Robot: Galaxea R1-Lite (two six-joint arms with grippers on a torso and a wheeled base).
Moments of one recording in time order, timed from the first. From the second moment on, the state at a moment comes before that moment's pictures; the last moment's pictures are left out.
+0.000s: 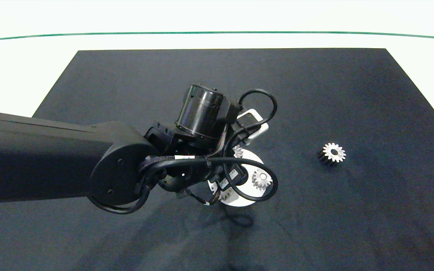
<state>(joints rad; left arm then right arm) -0.84 1.85 -1.34 0.00 0.29 0.49 0.31 0.68 -0.74 0.20 -0.24 0.02</state>
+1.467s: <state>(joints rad) -0.77 1.92 -1.40 -0.01 0.29 0.51 0.31 0.67 -0.73 0.20 -0.24 0.02</state>
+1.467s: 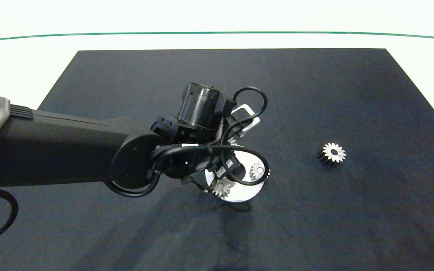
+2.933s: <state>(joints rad) -0.78 1.92 -1.39 0.01 0.29 0.51 0.31 0.67 -0.73 0.20 -0.23 0.02</state>
